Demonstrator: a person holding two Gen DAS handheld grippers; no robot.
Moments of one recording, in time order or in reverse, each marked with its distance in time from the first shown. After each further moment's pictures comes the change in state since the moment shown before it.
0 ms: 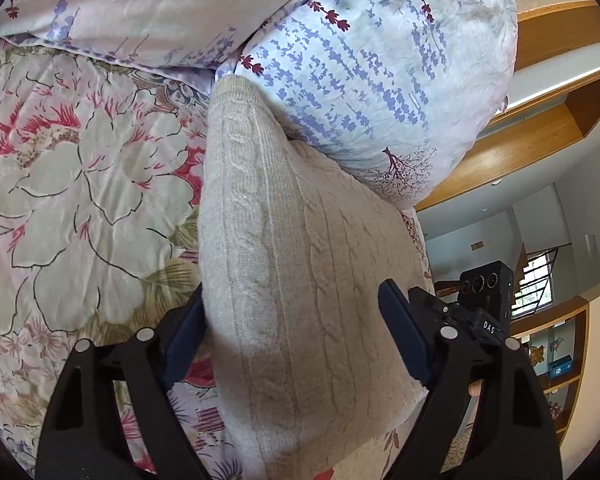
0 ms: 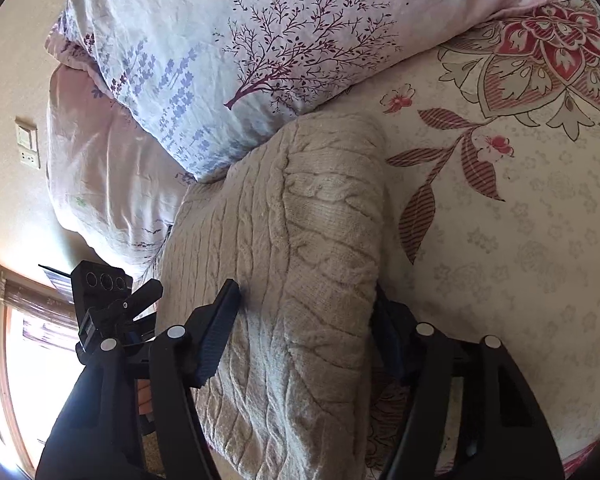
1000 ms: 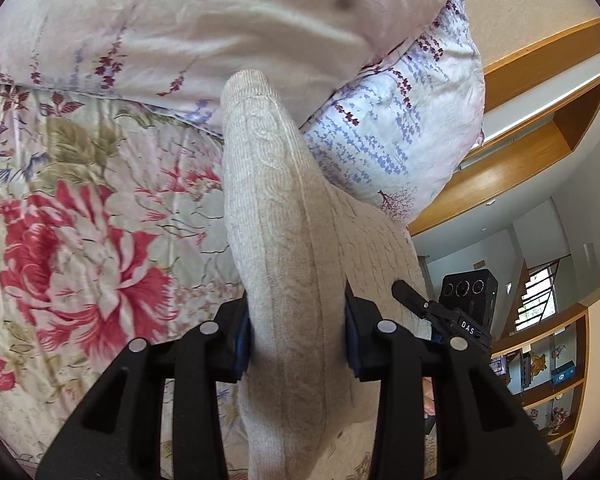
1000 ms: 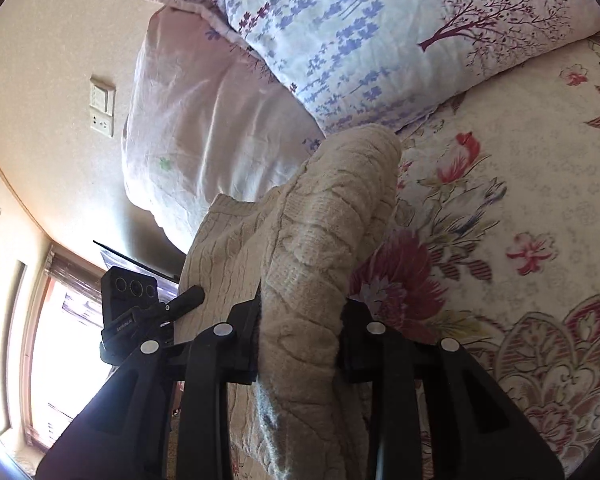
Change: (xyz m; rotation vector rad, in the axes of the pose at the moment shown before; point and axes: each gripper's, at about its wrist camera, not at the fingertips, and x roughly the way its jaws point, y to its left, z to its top) left arm -0.132 0.044 -0.013 0.004 -0.096 0.023; right arm 0.046 0.095 -0.043 -0.119 -0.061 0.240
